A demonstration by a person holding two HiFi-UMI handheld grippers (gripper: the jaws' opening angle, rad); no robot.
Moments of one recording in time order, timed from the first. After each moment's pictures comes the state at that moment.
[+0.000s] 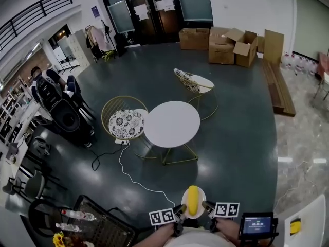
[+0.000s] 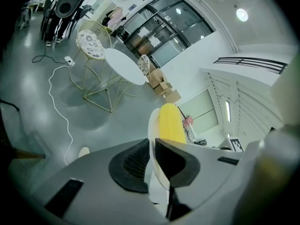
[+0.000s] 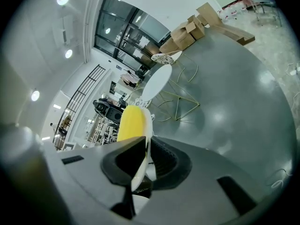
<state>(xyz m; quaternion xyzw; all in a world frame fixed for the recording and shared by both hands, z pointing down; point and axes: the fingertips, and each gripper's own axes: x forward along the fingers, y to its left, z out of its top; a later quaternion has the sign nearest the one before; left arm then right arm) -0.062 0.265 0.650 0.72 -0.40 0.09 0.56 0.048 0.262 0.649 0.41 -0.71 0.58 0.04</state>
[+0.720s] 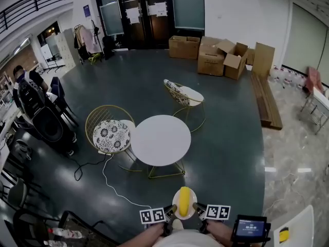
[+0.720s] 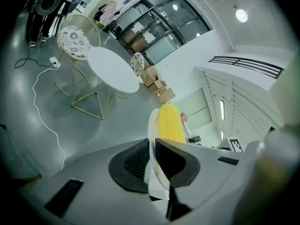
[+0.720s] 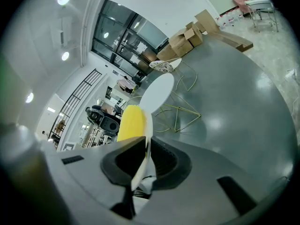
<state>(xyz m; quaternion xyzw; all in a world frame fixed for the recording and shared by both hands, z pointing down) -0.074 0.124 0.633 0.74 -0.35 0.09 0.56 0.035 0.131 0.627 0.45 -0.70 0.56 0.02</state>
